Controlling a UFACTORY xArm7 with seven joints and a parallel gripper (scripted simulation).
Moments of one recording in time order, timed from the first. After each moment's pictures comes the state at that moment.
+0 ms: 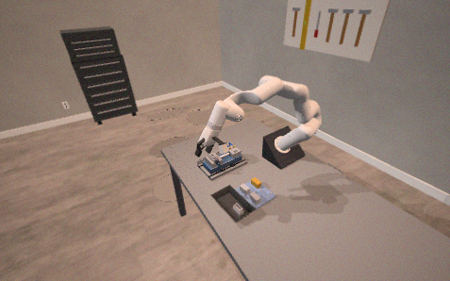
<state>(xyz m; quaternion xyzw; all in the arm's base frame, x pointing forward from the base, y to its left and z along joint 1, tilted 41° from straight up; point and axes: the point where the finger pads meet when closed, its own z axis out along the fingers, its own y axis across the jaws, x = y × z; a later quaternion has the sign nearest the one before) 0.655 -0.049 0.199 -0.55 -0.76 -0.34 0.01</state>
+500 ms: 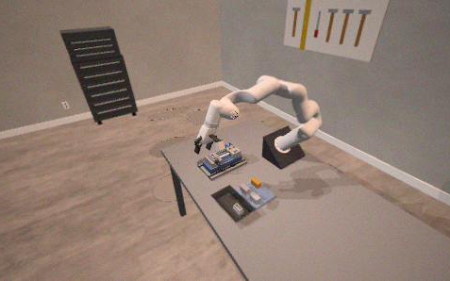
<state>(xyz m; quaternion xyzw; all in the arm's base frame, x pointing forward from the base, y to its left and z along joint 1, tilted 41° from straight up) 0.629 -0.079 0.141 -0.57 -0.75 -0.32 0.06</state>
